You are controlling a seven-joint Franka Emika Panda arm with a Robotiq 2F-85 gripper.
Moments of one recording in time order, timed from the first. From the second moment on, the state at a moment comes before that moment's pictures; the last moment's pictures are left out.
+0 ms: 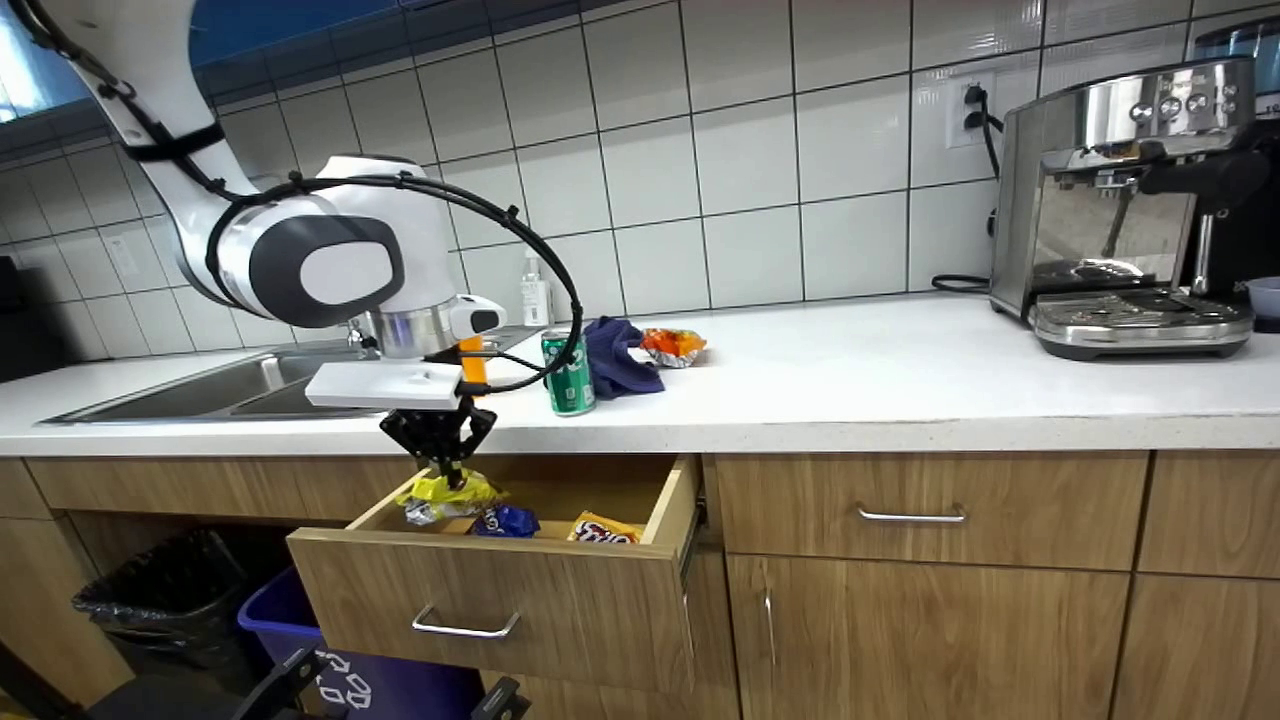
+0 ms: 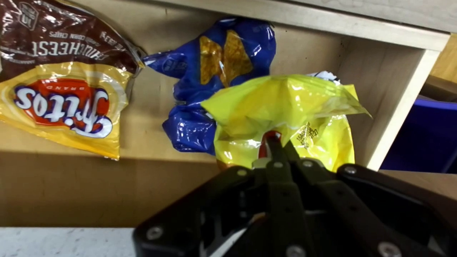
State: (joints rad) arm 0.13 0.11 0.07 -2.69 0.51 2.92 -0.58
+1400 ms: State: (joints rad) arm 0.13 0.19 0.08 -2.64 0.52 2.95 -0.58
